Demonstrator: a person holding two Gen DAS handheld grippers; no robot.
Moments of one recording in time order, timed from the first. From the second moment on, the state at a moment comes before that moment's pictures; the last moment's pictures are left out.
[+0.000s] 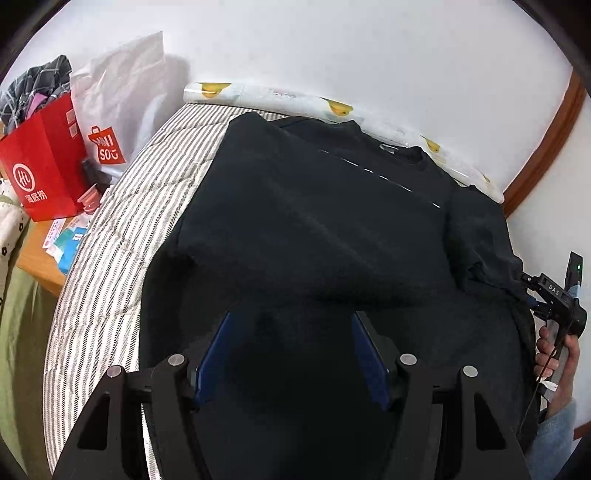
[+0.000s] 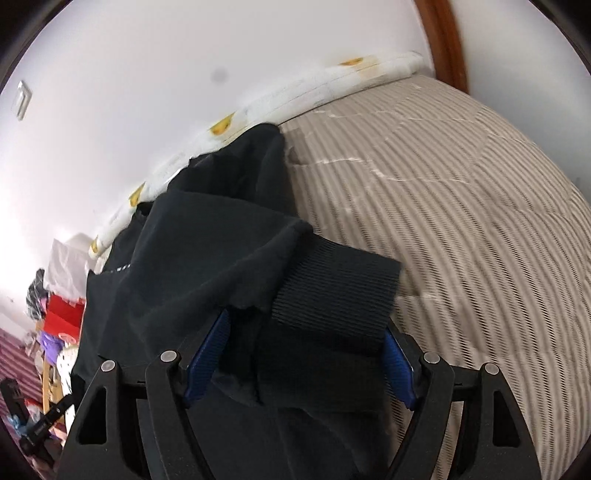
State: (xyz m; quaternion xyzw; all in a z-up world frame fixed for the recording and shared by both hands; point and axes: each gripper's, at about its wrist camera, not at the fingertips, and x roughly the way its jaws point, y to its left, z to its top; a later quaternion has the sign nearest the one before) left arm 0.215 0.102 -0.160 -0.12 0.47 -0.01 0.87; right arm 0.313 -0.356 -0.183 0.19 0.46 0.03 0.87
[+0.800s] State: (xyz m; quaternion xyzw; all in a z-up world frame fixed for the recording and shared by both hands) left arm 0.166 0.185 -0.174 -0.17 0.45 0.02 0.88; right arm 0.321 -0.057 -0.031 0.02 0.34 0.21 0.92
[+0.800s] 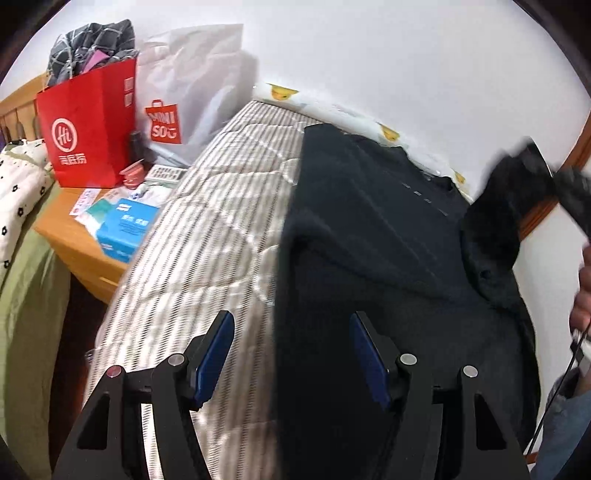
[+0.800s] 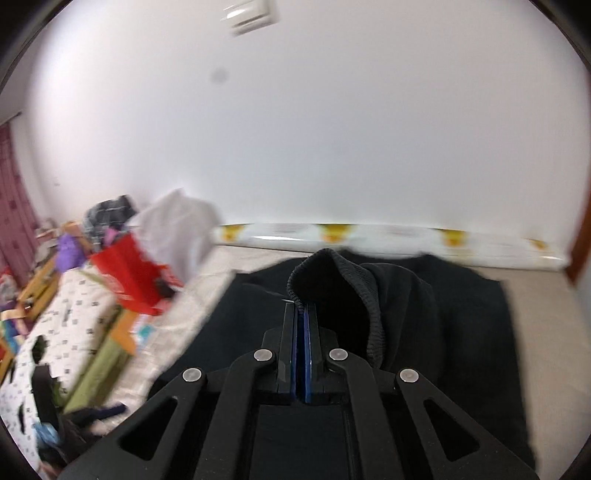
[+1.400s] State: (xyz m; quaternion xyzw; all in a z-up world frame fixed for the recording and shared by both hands) left arm 0.200 0.162 -0.176 -0.14 0.44 -0.02 0.89; right arm 0.310 -0.123 -0.097 -0.07 0.37 0.13 0.92
